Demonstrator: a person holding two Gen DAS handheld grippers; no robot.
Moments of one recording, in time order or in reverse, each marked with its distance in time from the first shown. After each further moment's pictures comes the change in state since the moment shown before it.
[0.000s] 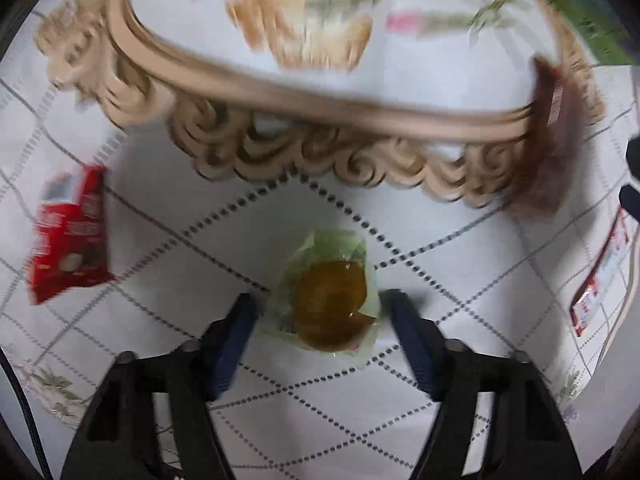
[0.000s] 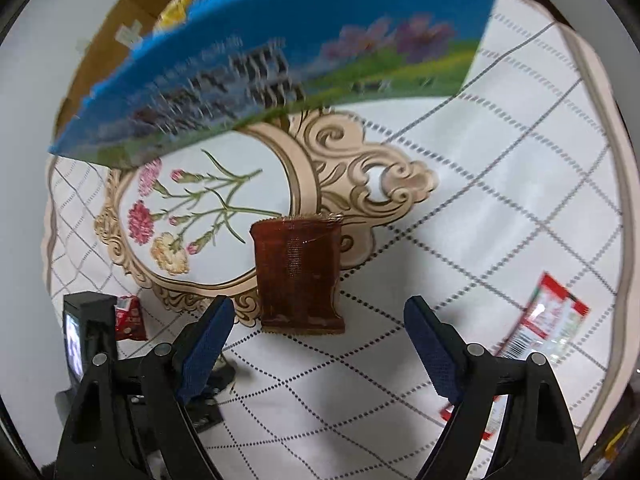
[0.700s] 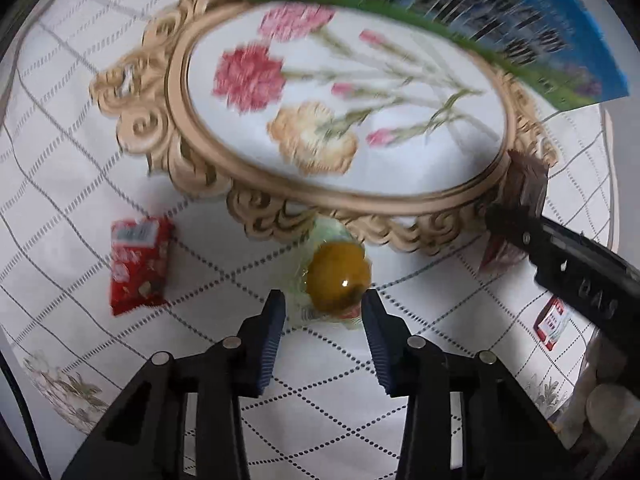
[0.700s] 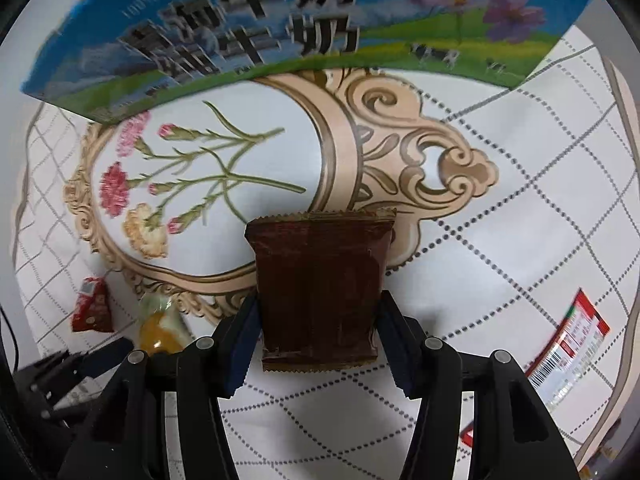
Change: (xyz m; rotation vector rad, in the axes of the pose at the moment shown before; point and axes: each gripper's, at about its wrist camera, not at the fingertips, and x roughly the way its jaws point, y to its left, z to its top) left arm -0.075 -0.011 -0.020 0.015 -0.207 -0.005; right arm 0.018 0.032 -0.014 -0.104 -0.023 -0.079
